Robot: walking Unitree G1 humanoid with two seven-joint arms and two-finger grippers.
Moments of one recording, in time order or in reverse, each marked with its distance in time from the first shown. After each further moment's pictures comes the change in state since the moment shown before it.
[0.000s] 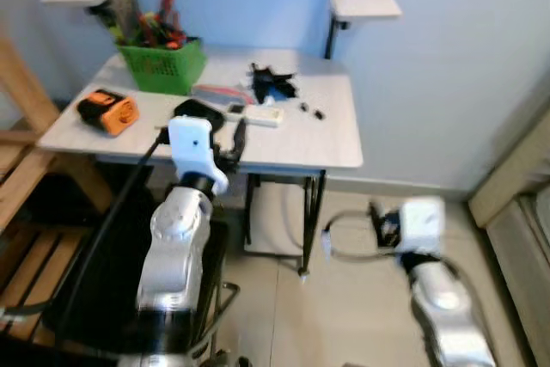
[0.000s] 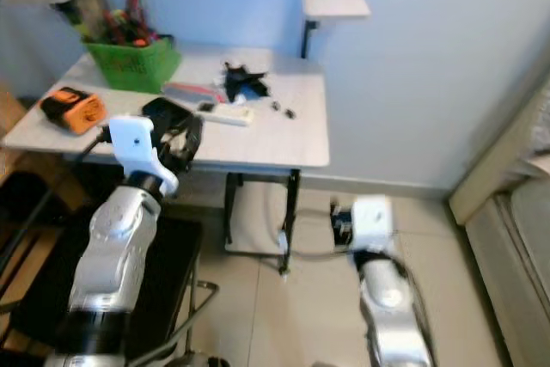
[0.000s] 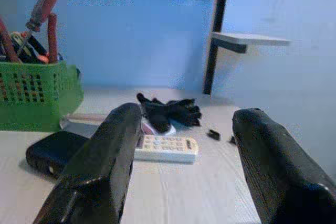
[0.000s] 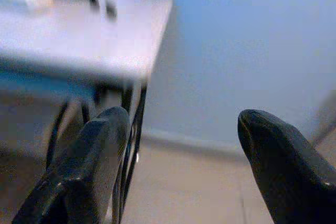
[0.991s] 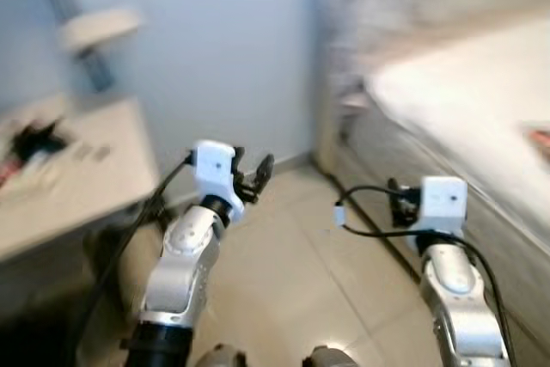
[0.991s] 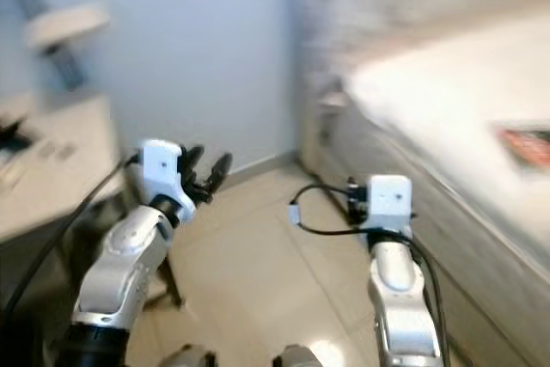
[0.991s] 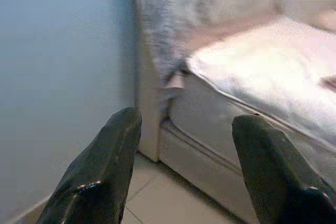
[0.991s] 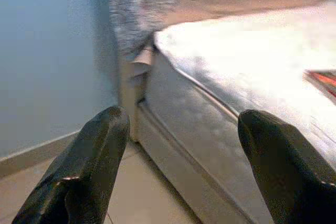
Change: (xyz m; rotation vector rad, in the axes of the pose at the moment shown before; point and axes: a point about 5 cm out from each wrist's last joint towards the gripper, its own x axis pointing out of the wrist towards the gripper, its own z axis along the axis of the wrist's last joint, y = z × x) left arm -0.009 -0.008 -0.033 -0.052 0.207 -0.137; right arm 0.011 -0.012 0.015 0.023 0.015 -0.110
